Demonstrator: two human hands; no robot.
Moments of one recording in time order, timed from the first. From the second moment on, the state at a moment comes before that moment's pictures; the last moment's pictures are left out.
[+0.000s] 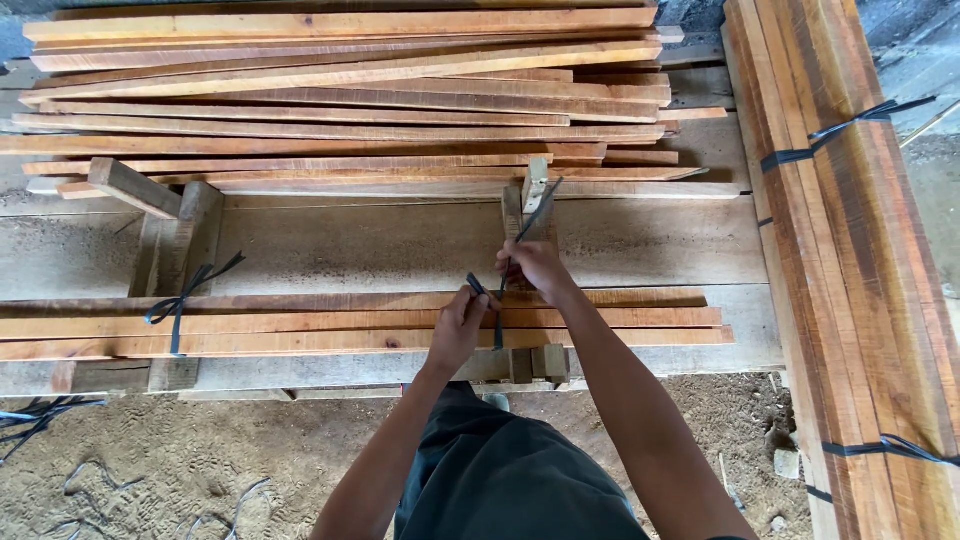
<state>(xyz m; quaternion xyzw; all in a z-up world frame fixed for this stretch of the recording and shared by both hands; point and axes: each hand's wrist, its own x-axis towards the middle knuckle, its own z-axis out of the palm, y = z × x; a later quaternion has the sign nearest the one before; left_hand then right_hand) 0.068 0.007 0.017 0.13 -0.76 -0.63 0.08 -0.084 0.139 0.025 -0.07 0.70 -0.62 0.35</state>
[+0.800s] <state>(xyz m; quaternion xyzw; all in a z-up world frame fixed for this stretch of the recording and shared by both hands) -0.007 0.003 -0.026 0.19 -0.60 -0.77 0.07 -0.126 0.118 -0.068 0.25 0.51 -0.76 0.31</state>
